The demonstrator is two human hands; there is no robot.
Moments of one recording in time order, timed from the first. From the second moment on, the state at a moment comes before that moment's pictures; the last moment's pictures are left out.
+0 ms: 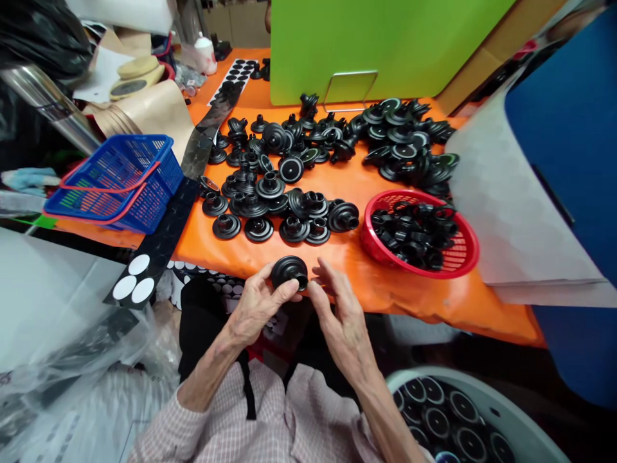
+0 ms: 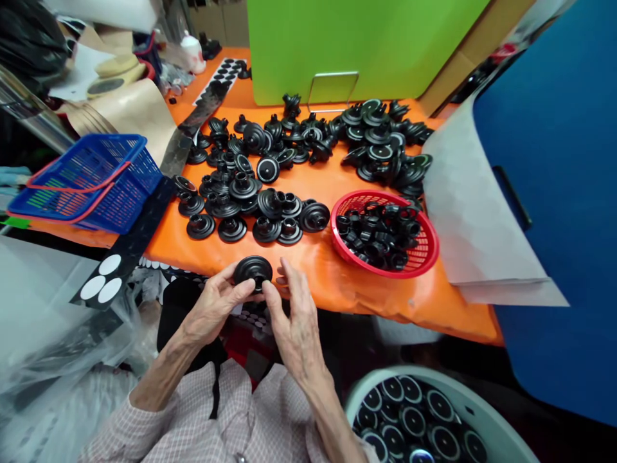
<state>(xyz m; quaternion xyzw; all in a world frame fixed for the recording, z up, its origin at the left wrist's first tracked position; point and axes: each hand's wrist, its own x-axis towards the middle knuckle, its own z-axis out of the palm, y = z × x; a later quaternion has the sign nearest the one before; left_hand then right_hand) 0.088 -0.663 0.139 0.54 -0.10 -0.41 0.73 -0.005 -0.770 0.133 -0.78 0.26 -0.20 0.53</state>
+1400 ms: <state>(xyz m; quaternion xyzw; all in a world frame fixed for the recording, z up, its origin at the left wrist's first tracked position) 0.091 -0.658 0.140 0.54 -0.07 -0.36 0.75 0.008 -0.761 0.134 -0.84 0.19 -0.24 0.45</state>
